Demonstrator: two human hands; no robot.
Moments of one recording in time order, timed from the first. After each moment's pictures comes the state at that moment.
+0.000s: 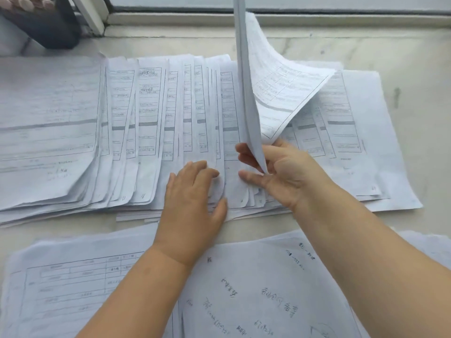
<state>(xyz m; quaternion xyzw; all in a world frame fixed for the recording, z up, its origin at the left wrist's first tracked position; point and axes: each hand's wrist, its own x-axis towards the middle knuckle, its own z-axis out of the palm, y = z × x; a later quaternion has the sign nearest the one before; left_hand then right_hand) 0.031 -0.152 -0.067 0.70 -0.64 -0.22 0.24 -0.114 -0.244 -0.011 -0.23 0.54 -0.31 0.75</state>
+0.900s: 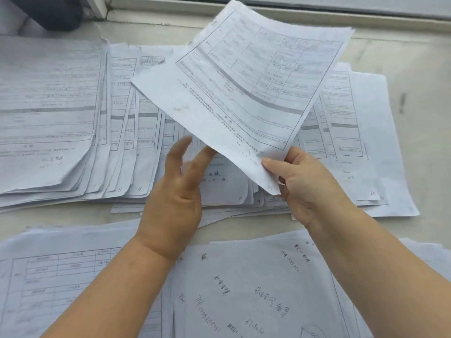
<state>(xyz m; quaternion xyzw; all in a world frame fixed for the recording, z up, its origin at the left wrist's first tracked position) 0.039 -0.154 -0.048 0.67 -0.65 -0.19 0.31 -0.135 -0.231 -0.015 -0.32 0.59 -0.30 0.68</state>
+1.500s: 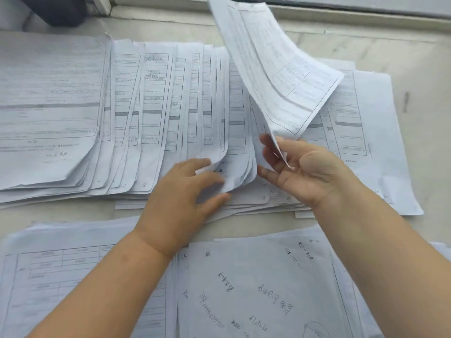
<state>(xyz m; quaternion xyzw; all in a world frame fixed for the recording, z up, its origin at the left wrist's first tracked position) 0.048 -0.153 -0.042 0.69 -0.64 -0.28 0.21 -0.132 -0.251 -0.008 -0.12 0.54 -0.34 0.76</state>
